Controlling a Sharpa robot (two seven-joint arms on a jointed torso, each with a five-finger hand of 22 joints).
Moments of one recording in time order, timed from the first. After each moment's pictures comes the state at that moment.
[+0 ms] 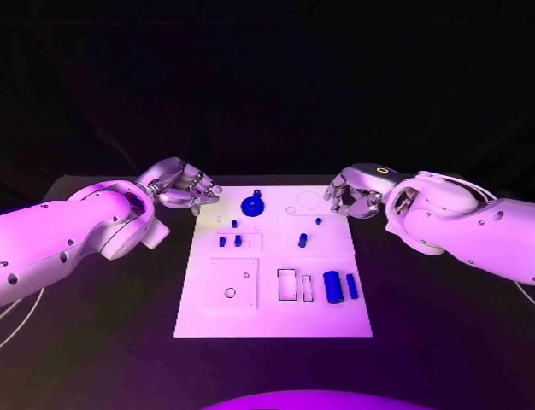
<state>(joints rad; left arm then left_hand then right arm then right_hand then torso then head) 1.19 -0.89 0.01 1.44 -0.72 -0.24 0.11 1.39 -0.16 0.48 0.03 0.17 1.09 0.15 0.12 0.15 1.16 0.08 0.27 0.19 1.21 0.00 0.87 0.47 0.17 1.12 0.09 0.75 0.68 1.27 -0.81 -0.13 1.42 -1.54 -0.31 -0.07 1.39 -0.13 0.38 0.05 0.26 1.02 0.14 0.11 0.18 1.10 0.07 0.20 0.26 1.46 -0.01 1.32 1.31 0.12 1.45 0.08 0.99 1.07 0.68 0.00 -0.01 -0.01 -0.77</state>
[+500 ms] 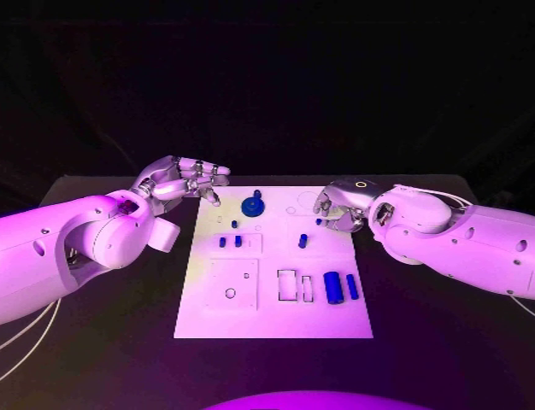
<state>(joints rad) 1.19 -0.94 0.00 1.56 -0.18 -0.19 0.28 1.36 -0.14 0.43 0.03 0.17 1.07 0.17 0.12 0.15 1.12 0.10 0.25 0.17 1.16 0.02 0.77 0.41 0.17 1.09 0.11 0.63 0.59 1.23 -0.75 -0.13 1.41 -1.70 -0.27 -0.12 1.38 -0.15 0.40 0.05 0.25 1.03 0.14 0.09 0.18 1.09 0.08 0.16 0.23 1.46 -0.01 1.37 1.31 0.11 1.46 0.09 1.04 1.12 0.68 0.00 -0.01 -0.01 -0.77</state>
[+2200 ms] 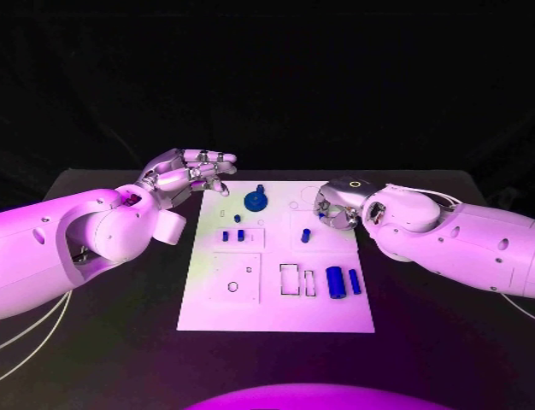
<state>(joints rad) 1.19 -0.95 0.00 1.59 -0.05 -0.15 0.31 1.37 -0.13 0.41 0.01 0.17 1.04 0.18 0.12 0.15 1.10 0.11 0.25 0.16 1.16 0.02 0.75 0.39 0.17 1.10 0.11 0.60 0.57 1.21 -0.69 -0.13 1.34 -1.73 -0.26 -0.13 1.40 -0.10 0.48 0.00 0.21 1.12 0.12 0.11 0.21 1.18 0.06 0.14 0.20 1.46 -0.01 1.42 1.31 0.09 1.46 0.08 1.16 1.24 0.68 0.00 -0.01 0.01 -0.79</state>
